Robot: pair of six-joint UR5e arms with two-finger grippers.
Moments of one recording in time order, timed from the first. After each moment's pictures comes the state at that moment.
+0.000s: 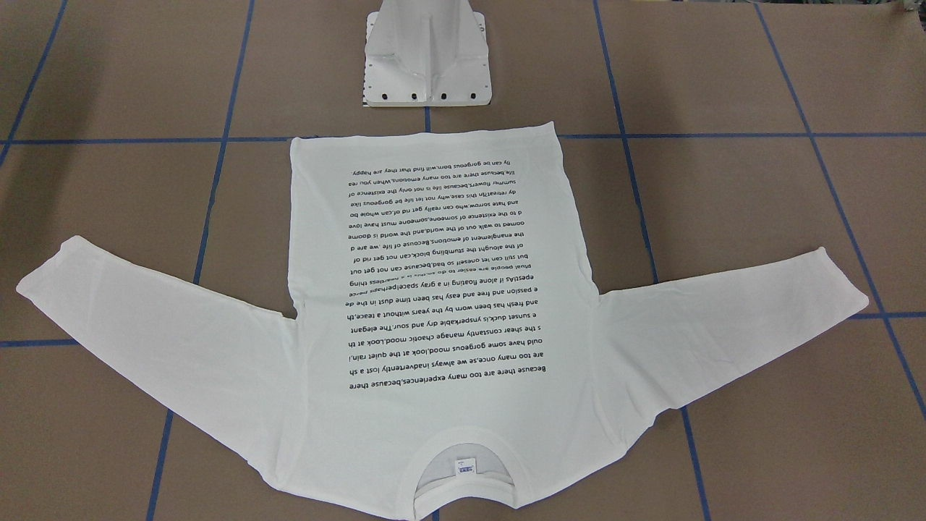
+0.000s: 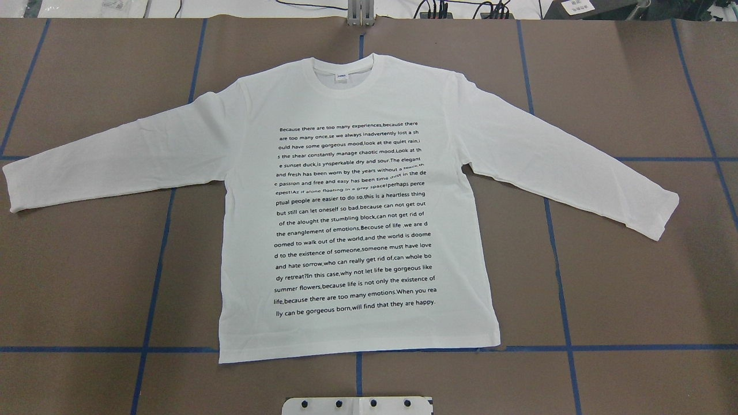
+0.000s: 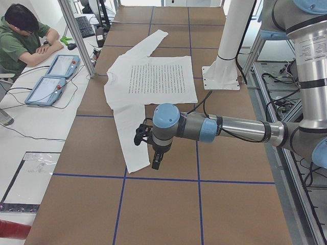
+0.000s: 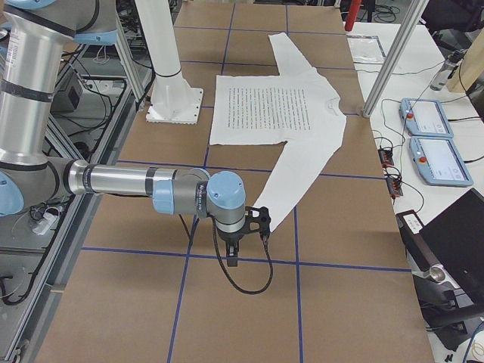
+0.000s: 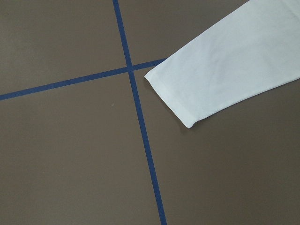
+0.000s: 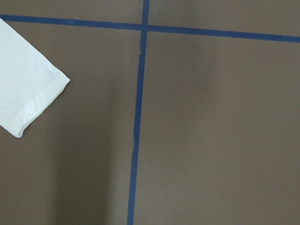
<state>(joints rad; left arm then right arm) -1.56 -1.32 -1.93 -1.64 -2.36 0.09 1.60 -1.87 1.86 -1.53 2.32 -0.06</state>
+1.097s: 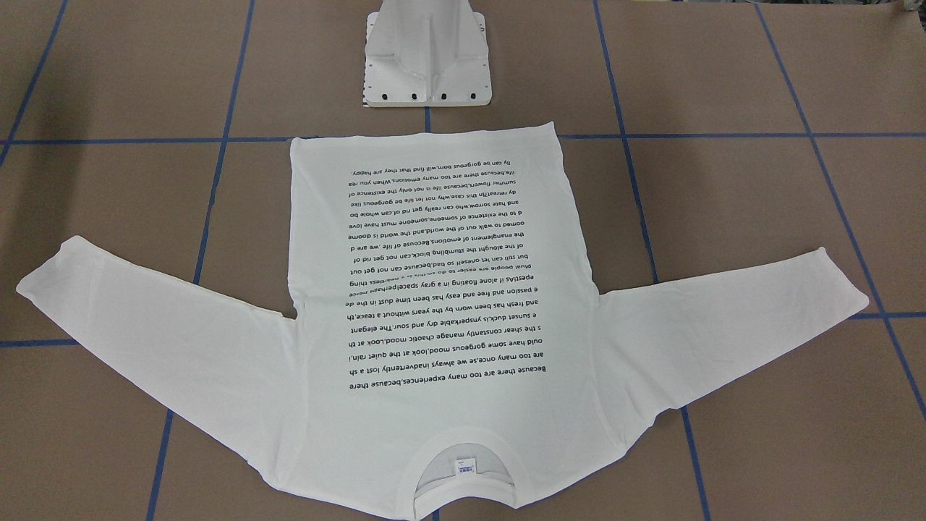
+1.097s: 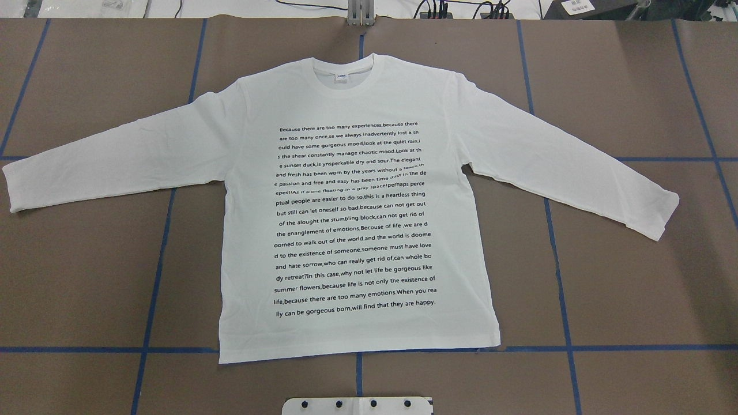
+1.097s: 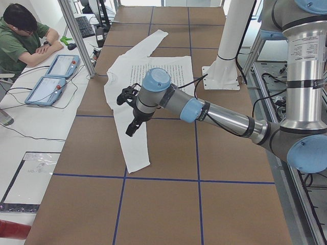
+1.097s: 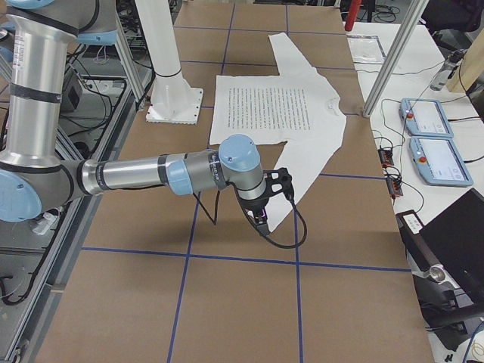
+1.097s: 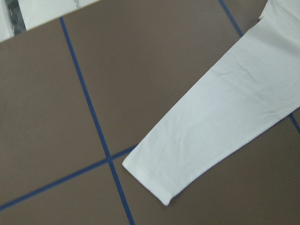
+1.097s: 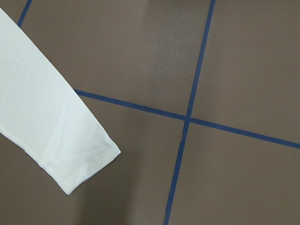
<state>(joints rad) -1.56 -1.52 -1.96 -1.80 -2.36 0.08 1.60 -1.77 1.92 -1.41 2.35 -0.04</state>
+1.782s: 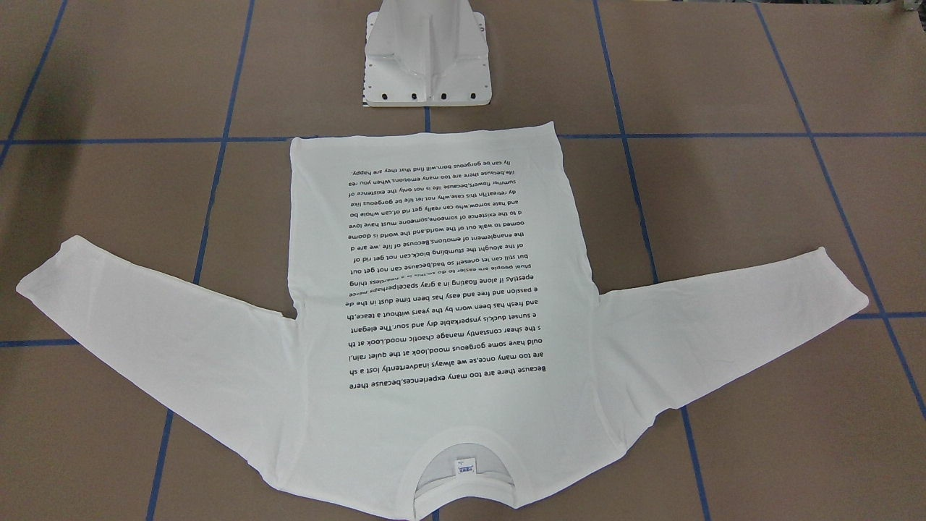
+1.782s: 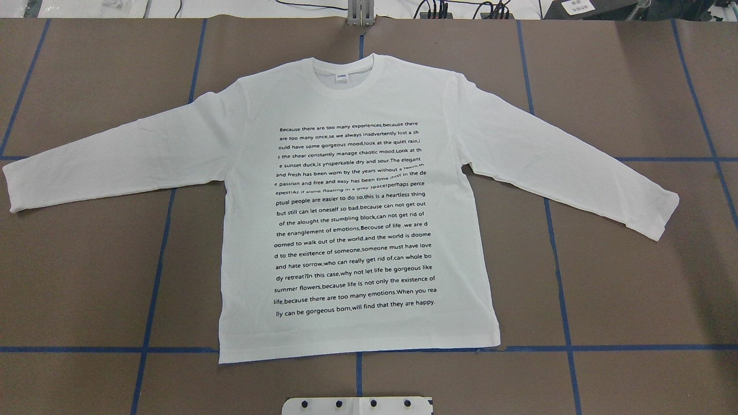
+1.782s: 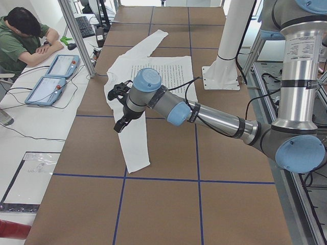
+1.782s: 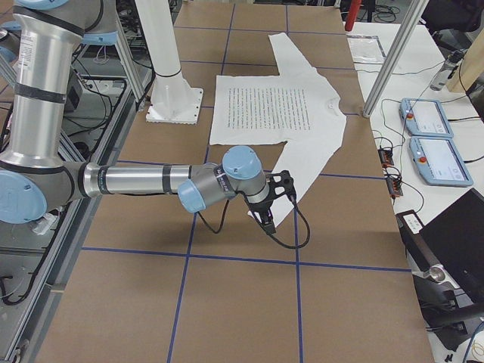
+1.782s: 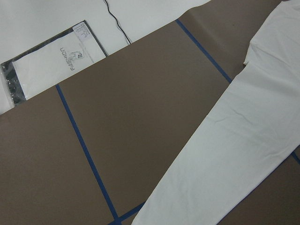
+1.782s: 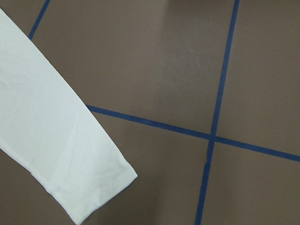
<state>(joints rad) -1.56 -1.56 -1.89 -1.90 -2.37 0.08 1.45 -1.79 1.81 -1.06 2.32 0.25</state>
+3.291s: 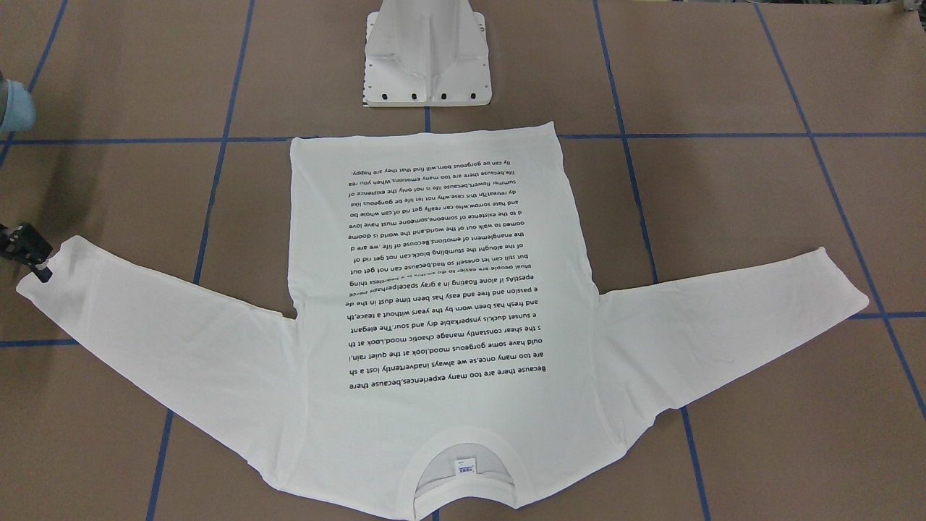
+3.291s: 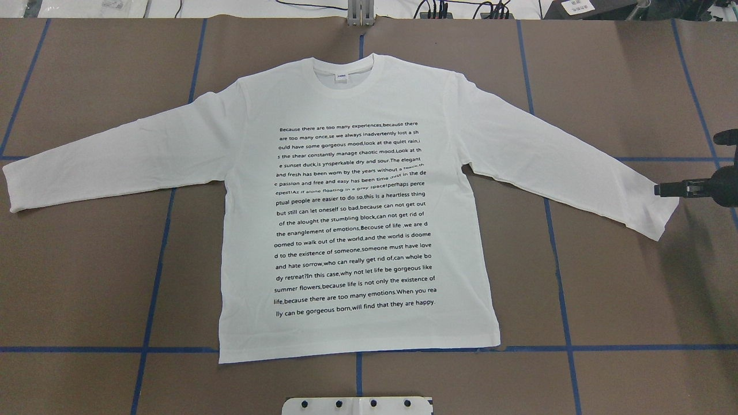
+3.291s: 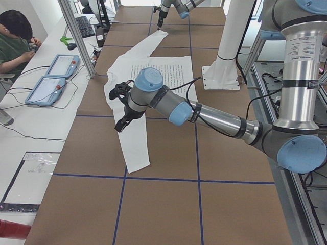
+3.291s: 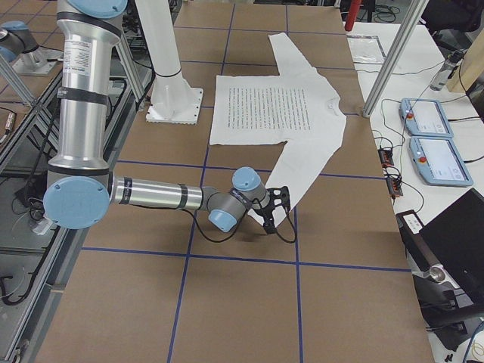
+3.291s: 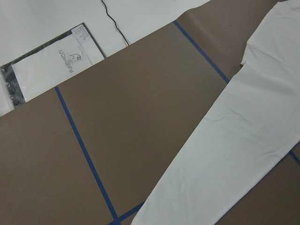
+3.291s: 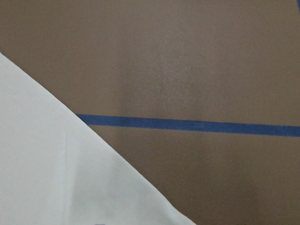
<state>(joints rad) -1.56 -1.55 -1.90 -1.90 -2.37 0.09 1.01 -1.69 1.47 -0.55 1.96 0.84</state>
